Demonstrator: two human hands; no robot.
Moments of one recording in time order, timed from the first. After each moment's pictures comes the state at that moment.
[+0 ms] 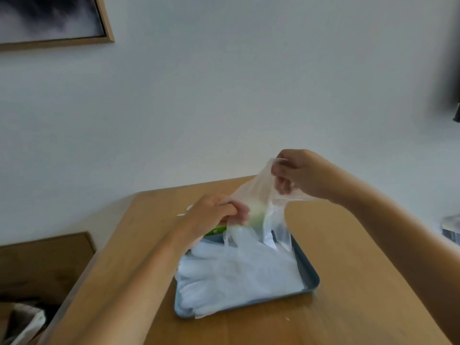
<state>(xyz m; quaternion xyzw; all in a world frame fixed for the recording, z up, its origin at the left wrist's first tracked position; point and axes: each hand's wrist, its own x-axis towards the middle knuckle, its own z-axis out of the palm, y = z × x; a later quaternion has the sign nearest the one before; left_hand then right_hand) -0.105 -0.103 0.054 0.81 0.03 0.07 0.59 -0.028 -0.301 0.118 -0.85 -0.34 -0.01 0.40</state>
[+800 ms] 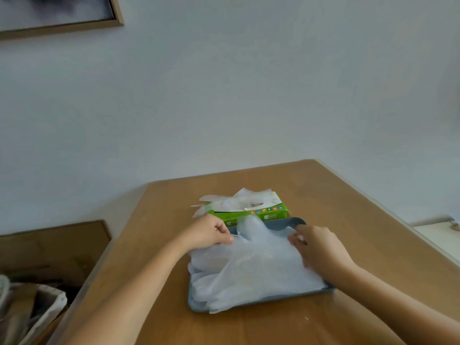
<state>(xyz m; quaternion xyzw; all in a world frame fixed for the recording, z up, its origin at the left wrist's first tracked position) -0.086 -0.040 -0.012 0.94 0.12 -0.04 0.33 -0.027 -0.287 -0.039 -0.95 -0.22 -0.01 0.23</state>
